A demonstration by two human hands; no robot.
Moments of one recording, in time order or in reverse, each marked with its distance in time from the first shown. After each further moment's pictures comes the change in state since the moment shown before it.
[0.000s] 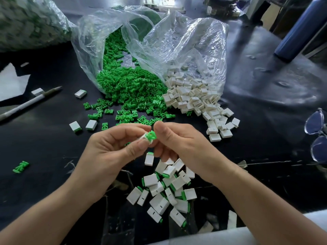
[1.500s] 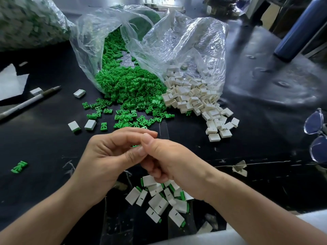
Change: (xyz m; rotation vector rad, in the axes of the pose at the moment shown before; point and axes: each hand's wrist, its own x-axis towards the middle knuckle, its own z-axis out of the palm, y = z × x) left_hand -0.003 -0.001 0.002 -0.071 -0.071 0.039; right_hand -0.005 -0.005 0.024 0.312 -0.186 0.245
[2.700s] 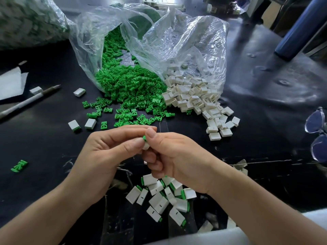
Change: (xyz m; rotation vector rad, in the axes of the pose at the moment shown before) left_hand 0.002 0.001 -0.004 0.031 0.043 -0.077; right_hand 0.001 -0.005 -0.005 0.259 -0.091 -0.020
